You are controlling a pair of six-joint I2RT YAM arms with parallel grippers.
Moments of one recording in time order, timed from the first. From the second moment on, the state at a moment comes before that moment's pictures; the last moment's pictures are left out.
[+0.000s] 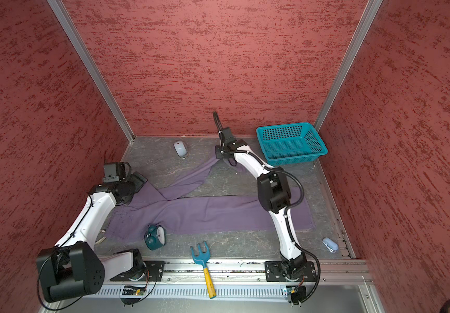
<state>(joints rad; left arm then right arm) 0.18 1.20 0.87 -0.63 0.03 -0.80 0.45 2.18 2.04 -0.61 0.01 0.31</state>
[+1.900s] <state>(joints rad) 0.01 2.17 1.62 -0.57 0.04 -0.61 0.07 1.23 0.89 -0.44 0.27 0.52</state>
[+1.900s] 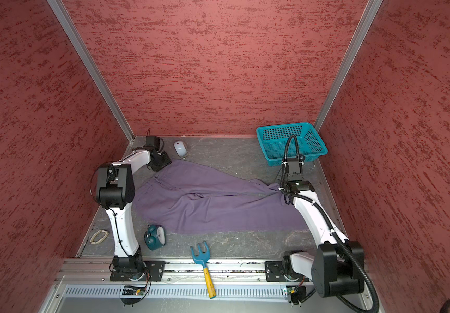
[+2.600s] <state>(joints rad) 0.29 1.89 1.27 -0.68 -0.12 -0.72 0.06 1.30 1.05 -0.46 0.19 0.47</state>
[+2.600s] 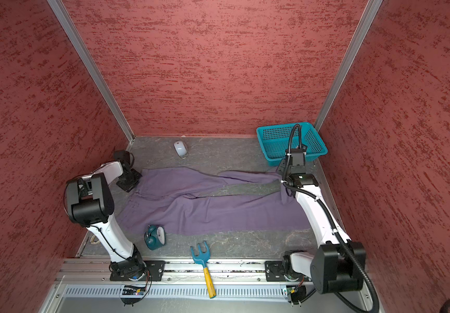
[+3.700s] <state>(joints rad) 0.28 1.88 1.24 -0.66 -0.09 -0.73 0.01 1.37 0.76 -0.59 0.17 0.59</state>
